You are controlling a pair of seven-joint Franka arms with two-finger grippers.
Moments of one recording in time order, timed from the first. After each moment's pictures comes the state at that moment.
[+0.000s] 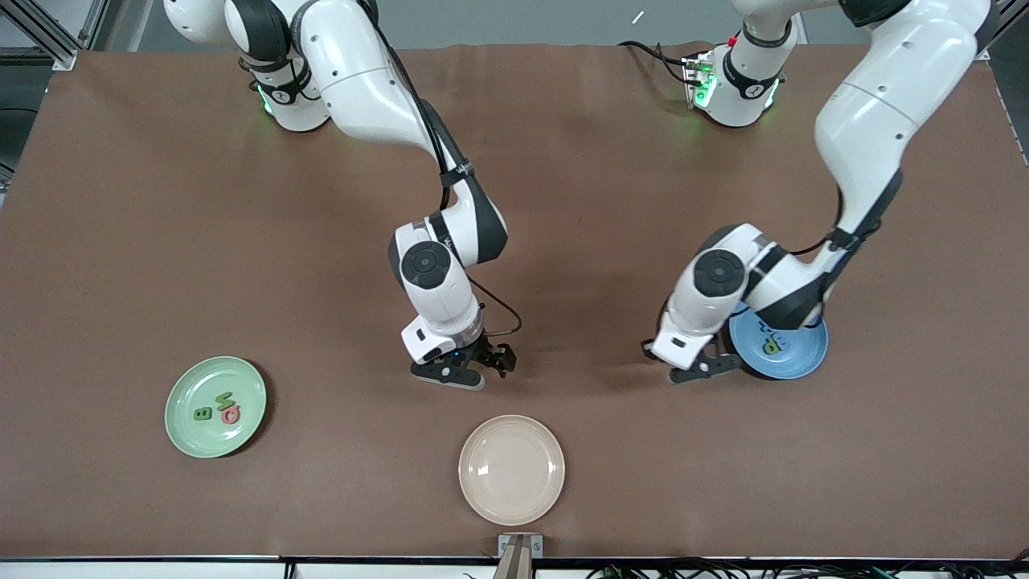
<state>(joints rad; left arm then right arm) 0.27 0.75 -0.69 -1.77 0.77 2.32 -1.02 0.93 0.96 -0.44 -1.32 0.49 2.46 0.59</state>
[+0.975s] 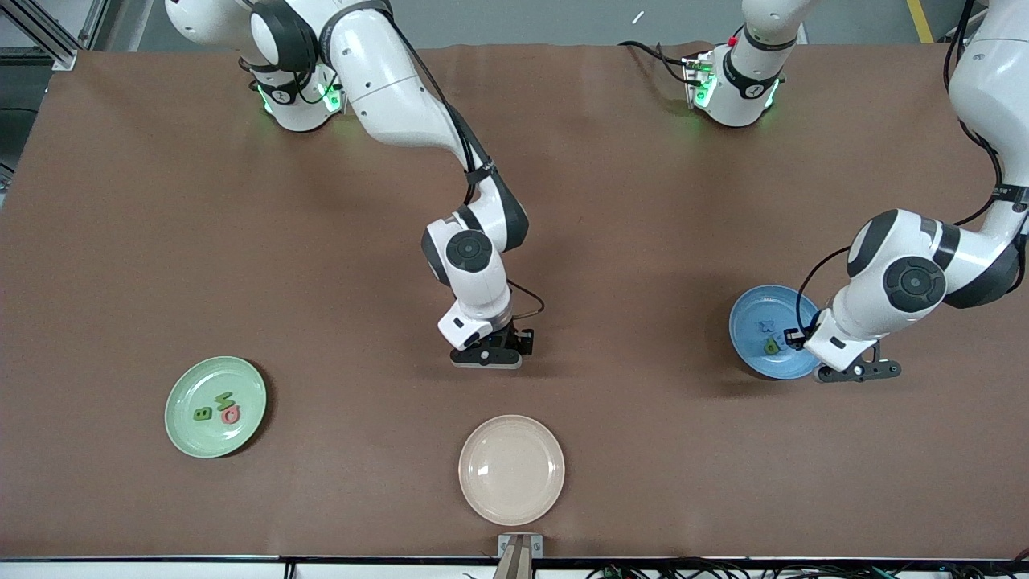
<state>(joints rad) 0.77 0.67 -0.87 -1.87 0.77 2.16 -0.53 0.98 1.02 -0.40 -1.31 0.39 2.53 0.58</state>
